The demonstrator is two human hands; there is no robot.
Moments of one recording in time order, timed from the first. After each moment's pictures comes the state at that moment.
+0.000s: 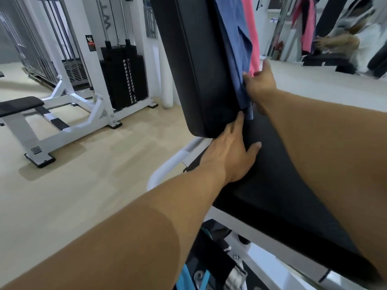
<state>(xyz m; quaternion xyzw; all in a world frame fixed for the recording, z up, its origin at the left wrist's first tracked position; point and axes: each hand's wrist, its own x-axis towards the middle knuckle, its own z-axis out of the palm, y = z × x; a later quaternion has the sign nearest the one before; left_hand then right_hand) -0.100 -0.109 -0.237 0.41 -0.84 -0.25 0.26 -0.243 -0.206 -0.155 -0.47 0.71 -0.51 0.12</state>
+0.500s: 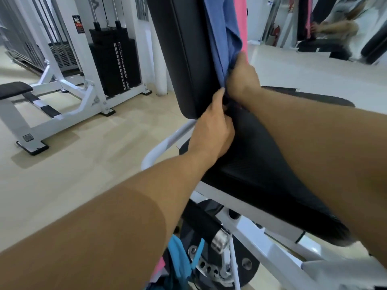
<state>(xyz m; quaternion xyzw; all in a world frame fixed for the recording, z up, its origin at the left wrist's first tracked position) -0.091 -0.096 -0.230 0.43 -0.75 -0.26 0.42 -0.213 -0.169 -0.168 -0.57 0.74 -0.37 0.00</state>
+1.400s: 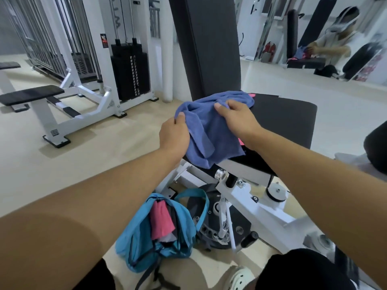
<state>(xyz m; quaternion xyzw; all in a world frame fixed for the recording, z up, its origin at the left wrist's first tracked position) 0.038 0.011 -0.203 0.55 -0.51 -0.45 0.48 -0.129 0.023 -0.172 -0.56 0.65 -0.46 0.24</state>
